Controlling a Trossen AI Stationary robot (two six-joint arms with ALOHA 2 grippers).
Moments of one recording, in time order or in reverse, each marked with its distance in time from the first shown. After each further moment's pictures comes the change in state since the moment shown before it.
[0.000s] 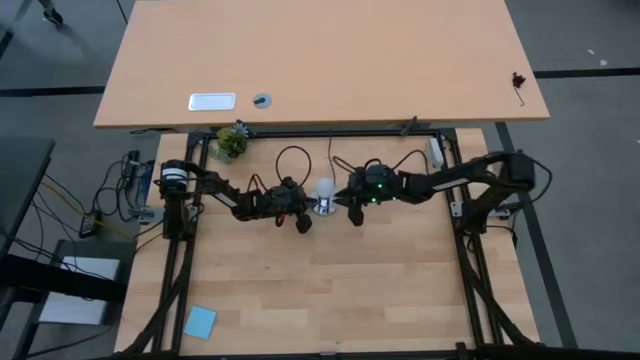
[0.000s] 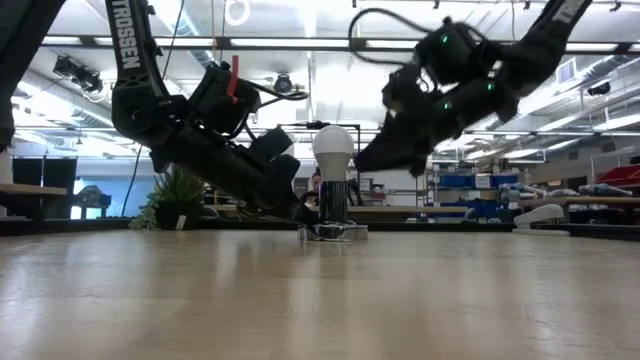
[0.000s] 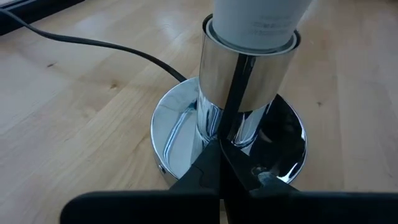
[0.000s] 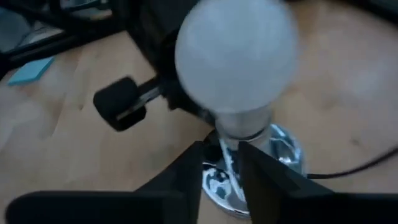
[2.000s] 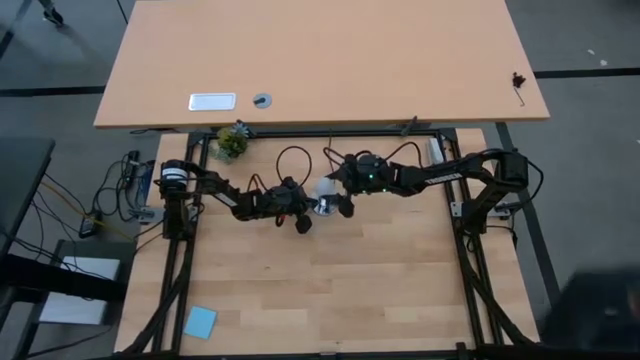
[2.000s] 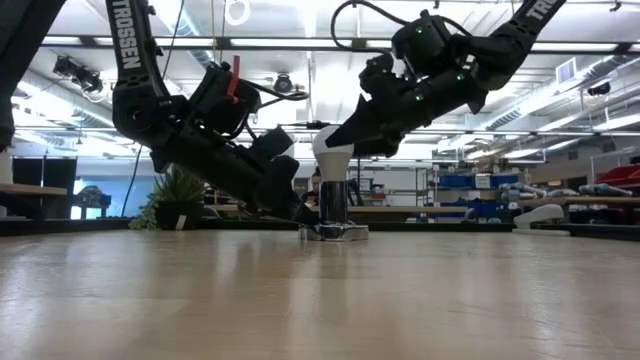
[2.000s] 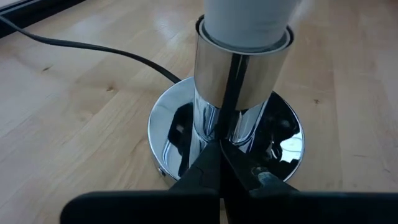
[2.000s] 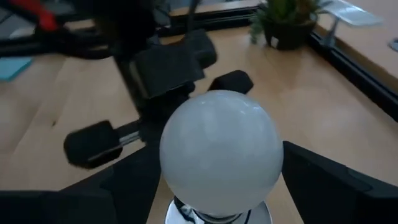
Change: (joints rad) left arm 0.000 0.003 -0.003 -0.001 0.019 0.023; right arm -0.033 0.062 0.155 -0.040 0.015 -0.189
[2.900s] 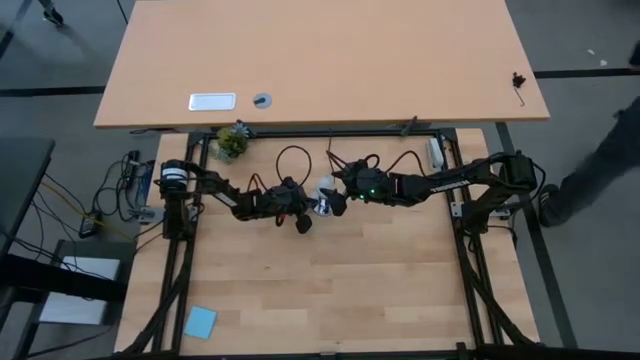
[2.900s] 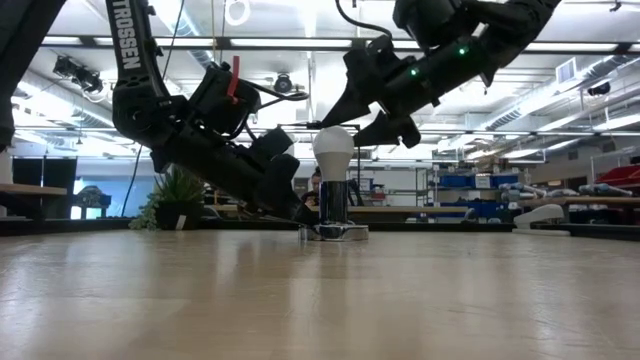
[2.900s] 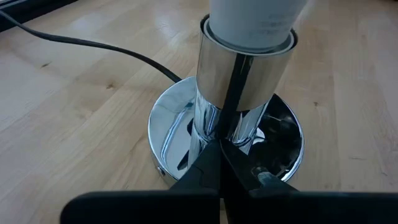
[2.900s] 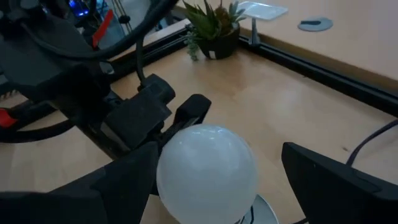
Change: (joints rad) left arm 0.000 0.000 0.000 0.003 0.006 -0.024; right arm 0.145 -0.051 0.033 -0.083 0.418 0.373
